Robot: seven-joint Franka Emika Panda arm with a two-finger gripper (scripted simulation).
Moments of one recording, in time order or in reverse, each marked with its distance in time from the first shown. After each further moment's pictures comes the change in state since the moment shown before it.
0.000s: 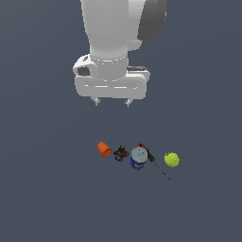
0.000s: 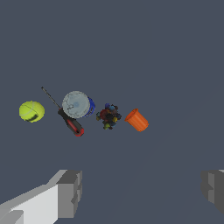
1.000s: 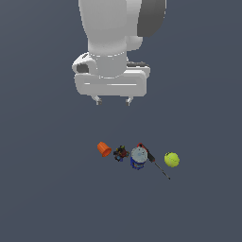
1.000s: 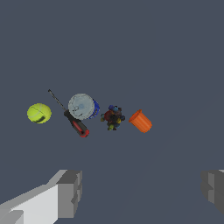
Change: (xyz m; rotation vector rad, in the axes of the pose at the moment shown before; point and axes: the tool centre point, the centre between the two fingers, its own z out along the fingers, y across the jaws) arm -0.001 -0.003 -0.007 0.035 0.017 0.007
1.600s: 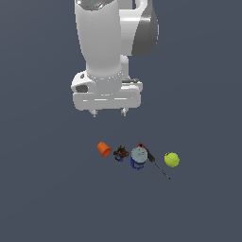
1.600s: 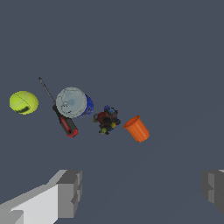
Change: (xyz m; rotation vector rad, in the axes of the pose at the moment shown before) arm 0.012 0.015 0.042 -0.022 -0.009 -0.151
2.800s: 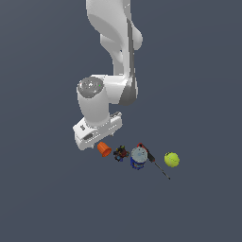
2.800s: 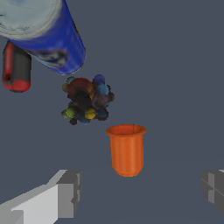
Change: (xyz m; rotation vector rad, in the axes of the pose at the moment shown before) arm 0.004 0.046 0.162 -0.012 -0.037 -0.583
